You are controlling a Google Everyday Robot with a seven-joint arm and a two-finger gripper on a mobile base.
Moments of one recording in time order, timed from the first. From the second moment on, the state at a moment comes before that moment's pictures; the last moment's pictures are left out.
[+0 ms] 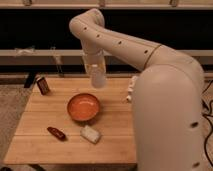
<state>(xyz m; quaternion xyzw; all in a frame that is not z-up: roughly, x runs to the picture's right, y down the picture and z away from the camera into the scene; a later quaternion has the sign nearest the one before) -0.056 -0.099 0.734 -0.22 -0.19 -0.68 0.67</state>
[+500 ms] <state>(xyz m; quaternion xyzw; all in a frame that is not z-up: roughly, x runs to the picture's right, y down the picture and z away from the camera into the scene) -0.129 -0.137 0.775 -0.19 -0.21 -0.73 0.63</state>
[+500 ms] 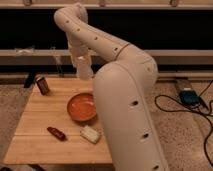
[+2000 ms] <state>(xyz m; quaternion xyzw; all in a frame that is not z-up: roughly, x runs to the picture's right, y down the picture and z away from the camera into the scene) -0.318 -0.128 0.828 -0.03 -0.27 -0.82 0.50</state>
